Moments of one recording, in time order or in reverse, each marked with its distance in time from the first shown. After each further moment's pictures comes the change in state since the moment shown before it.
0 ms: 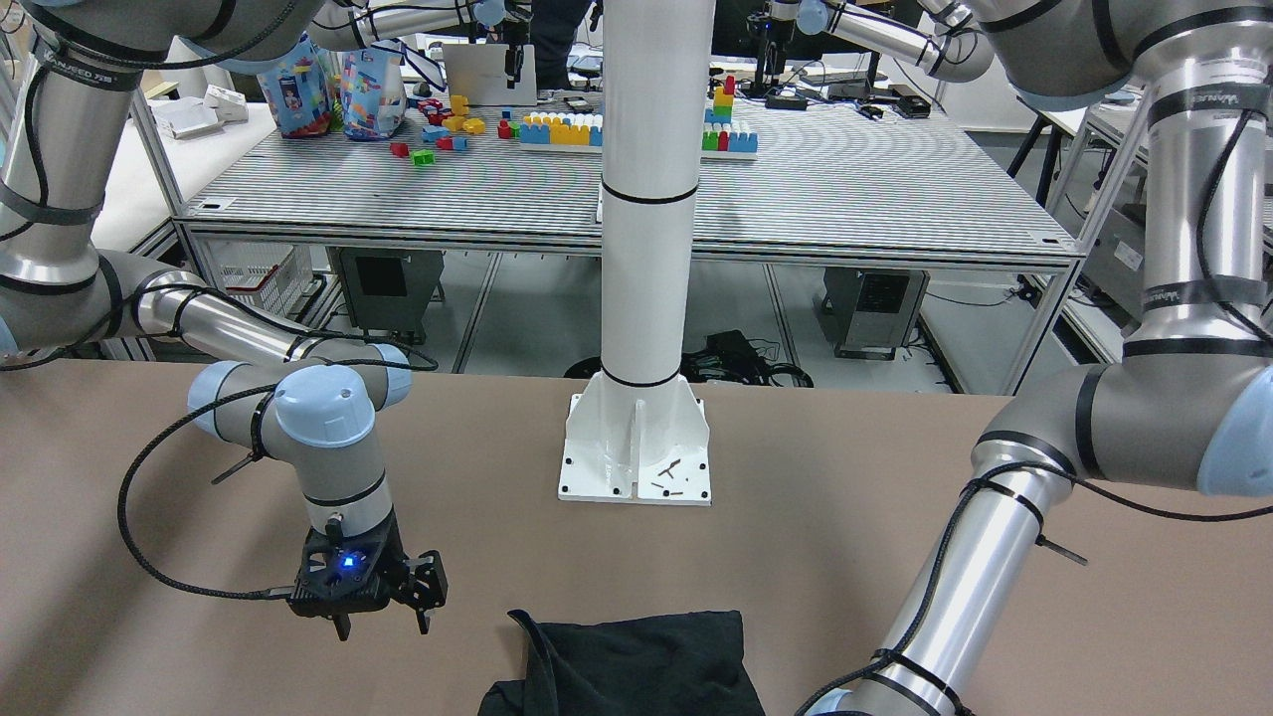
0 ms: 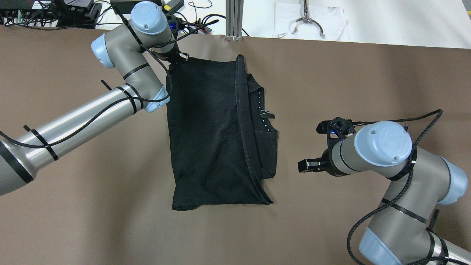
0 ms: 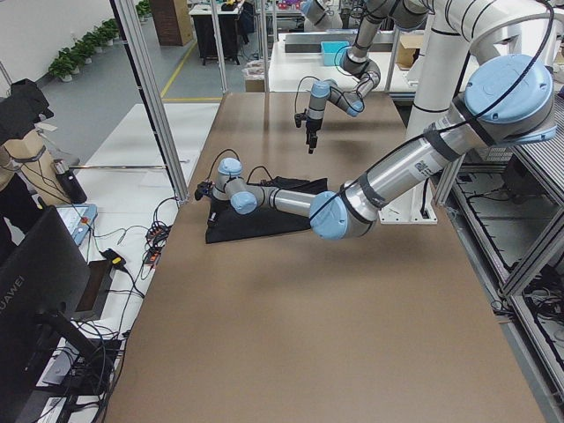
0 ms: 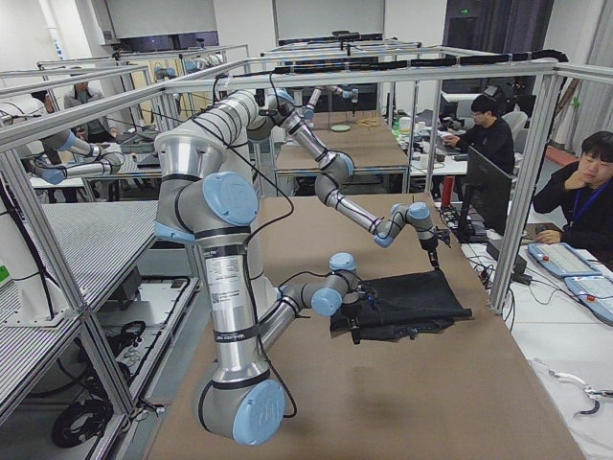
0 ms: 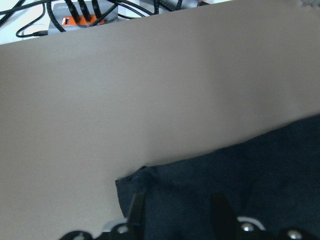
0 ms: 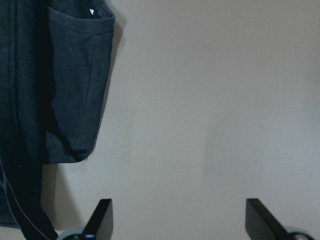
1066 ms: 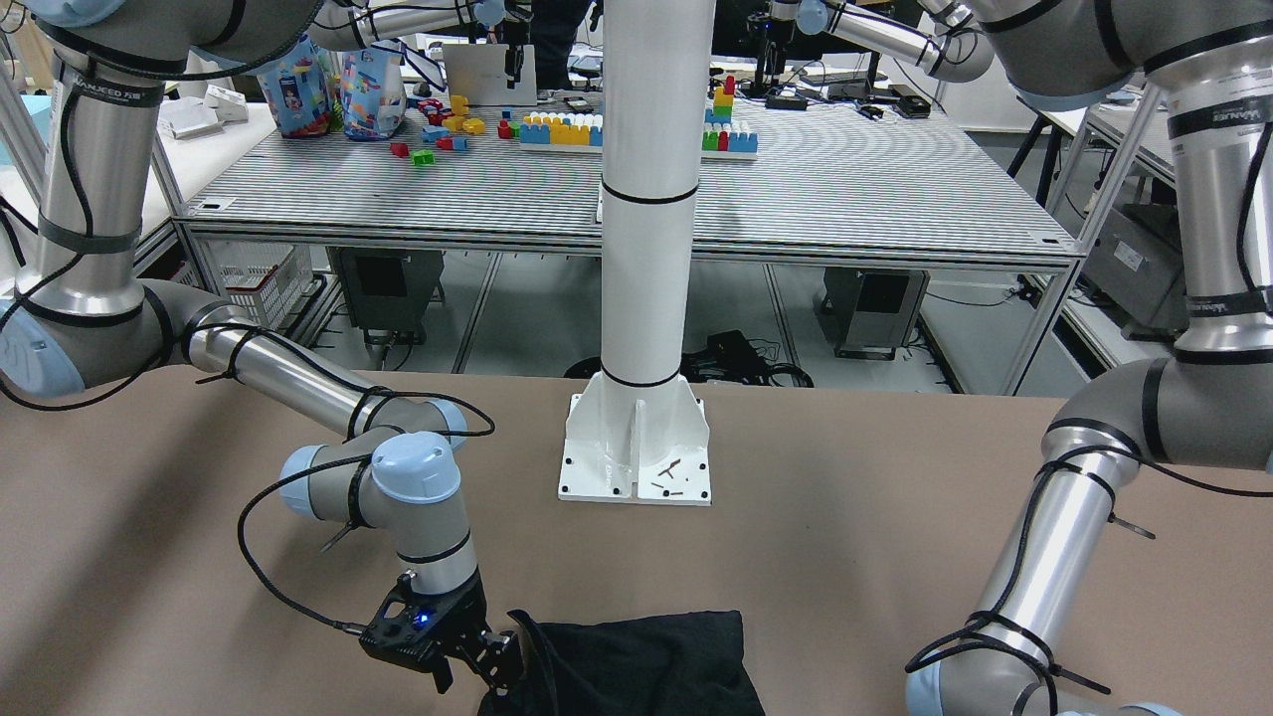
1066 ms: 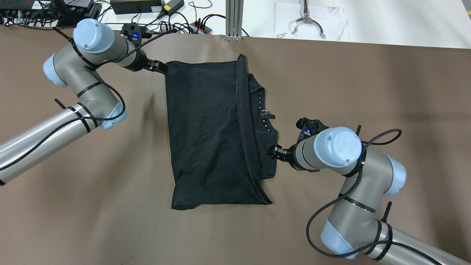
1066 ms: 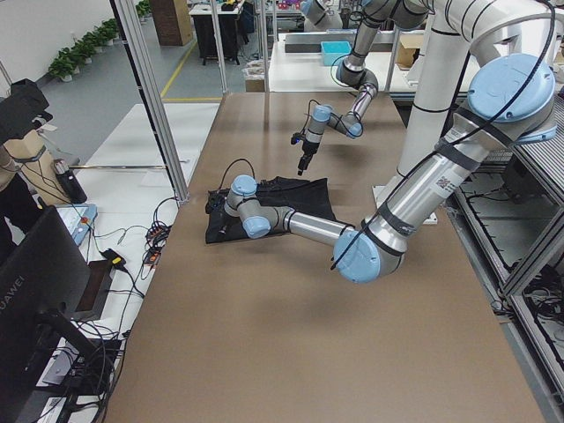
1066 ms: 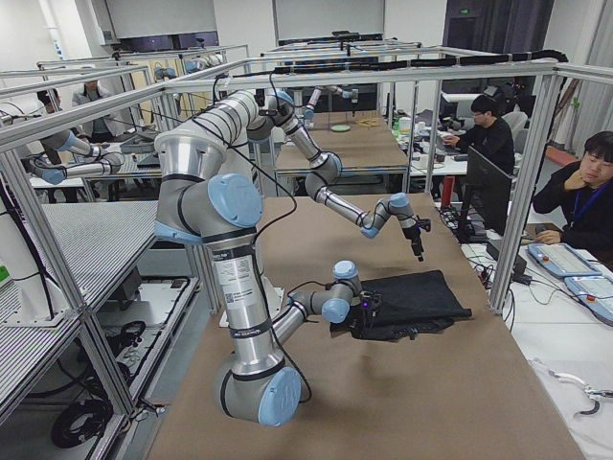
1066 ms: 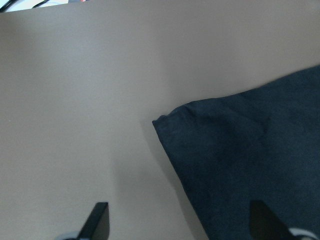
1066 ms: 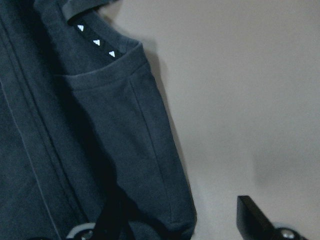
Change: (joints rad) left arm -0.022 0.273 -0.326 -0.074 -0.066 -0.019; right arm -0.115 0.141 -0.271 0.287 -0.186 0.604
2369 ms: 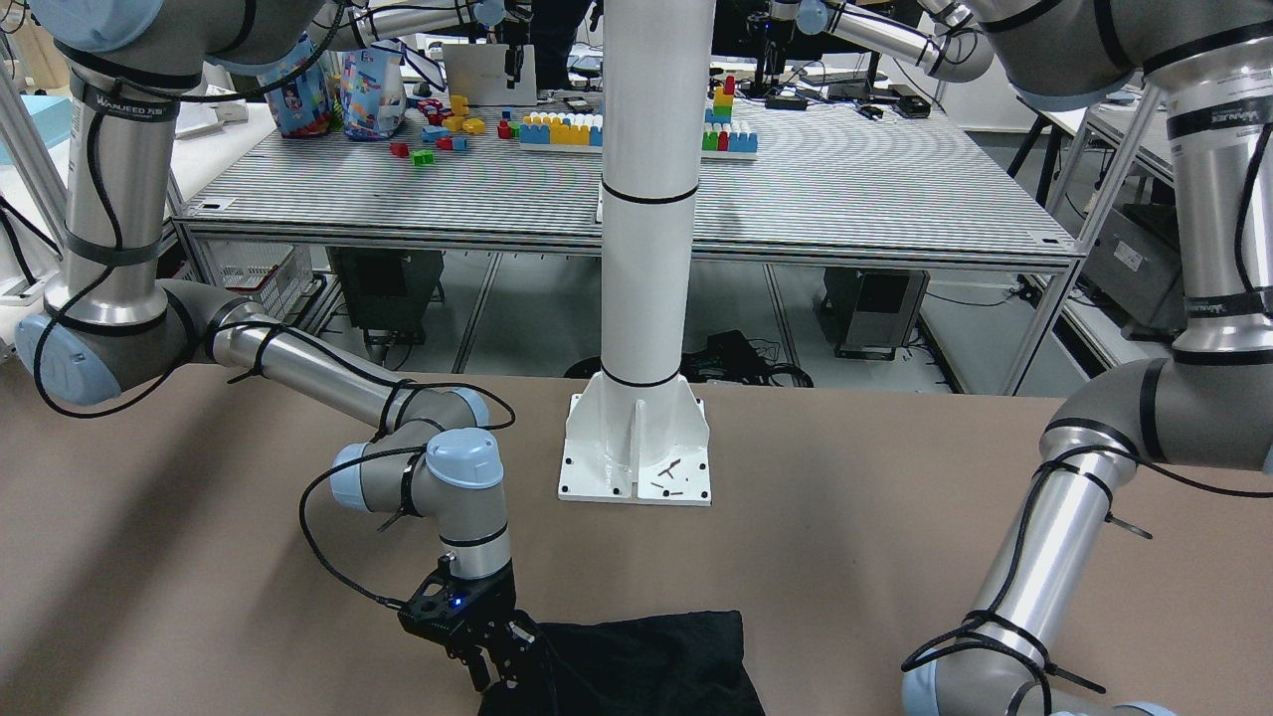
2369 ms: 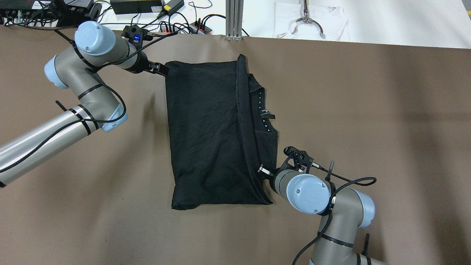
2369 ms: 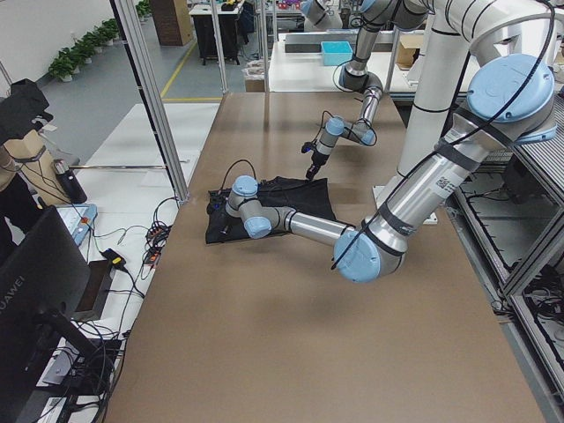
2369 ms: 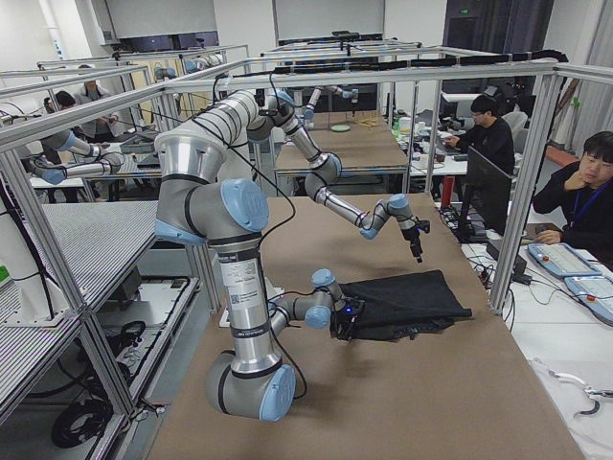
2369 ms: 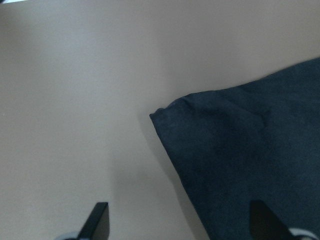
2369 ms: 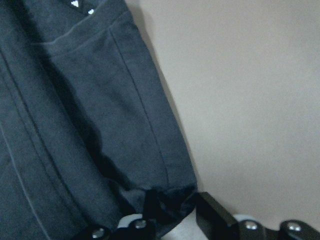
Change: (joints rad) left arm 0.008 0.001 0.002 0.005 0.000 0.003; right arm -0.127 0.002 -0.032 0.022 -0.203 0.156
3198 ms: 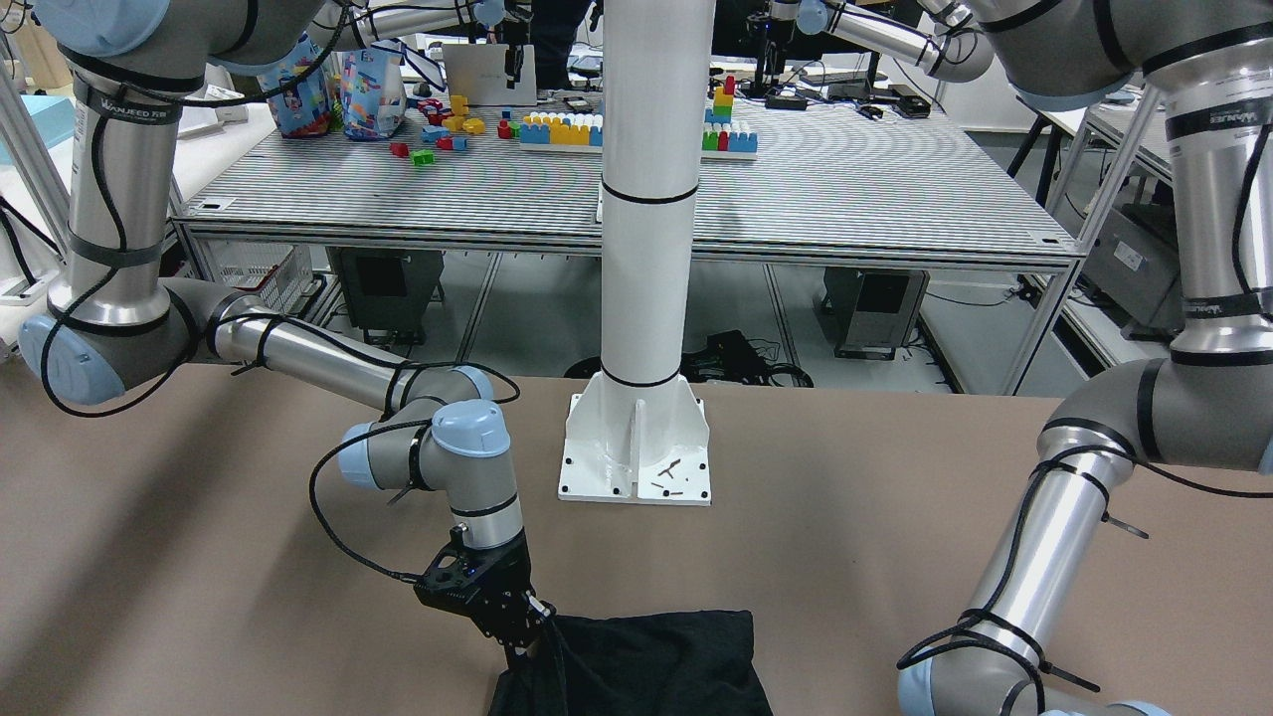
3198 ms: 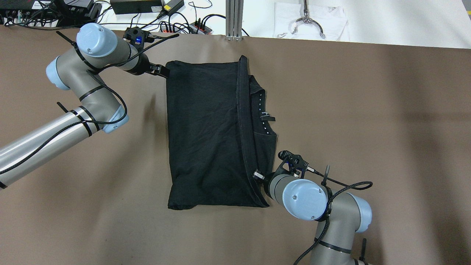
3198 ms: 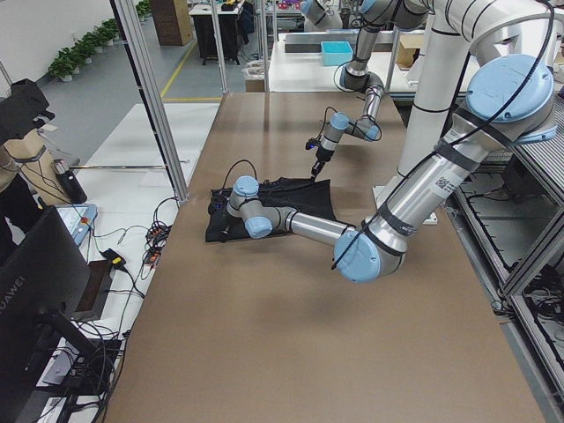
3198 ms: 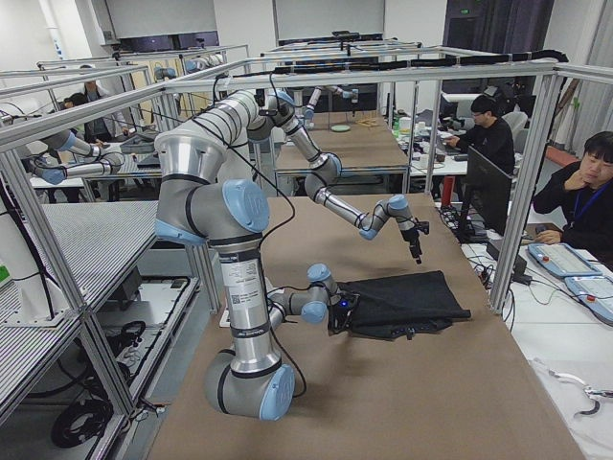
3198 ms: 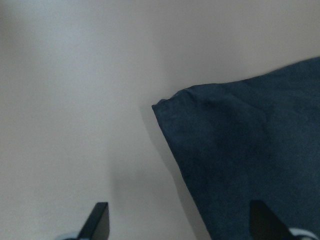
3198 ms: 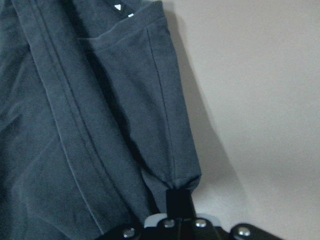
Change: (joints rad) left arm 0.007 0.001 -0.001 -0.002 0.000 -0.001; right arm -0.020 -0.016 0.087 -0.008 0.005 -0.006
